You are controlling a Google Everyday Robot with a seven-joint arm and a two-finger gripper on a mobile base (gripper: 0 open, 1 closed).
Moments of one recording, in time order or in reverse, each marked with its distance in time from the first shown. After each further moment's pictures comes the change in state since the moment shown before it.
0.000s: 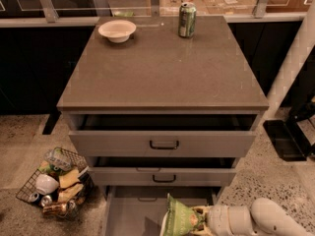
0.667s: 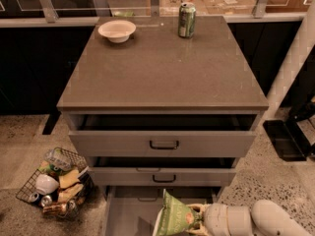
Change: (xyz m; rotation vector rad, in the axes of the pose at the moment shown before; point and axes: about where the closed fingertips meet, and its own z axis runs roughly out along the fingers) arm -0.048 0.002 -0.005 0.041 -0.029 -0.007
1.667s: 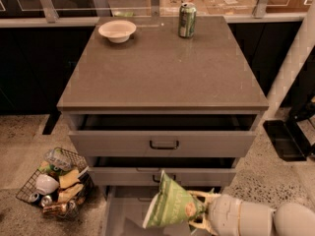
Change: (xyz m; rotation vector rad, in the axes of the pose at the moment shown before) arm -0.148 -0.007 -0.066 0.183 0.011 -0.098
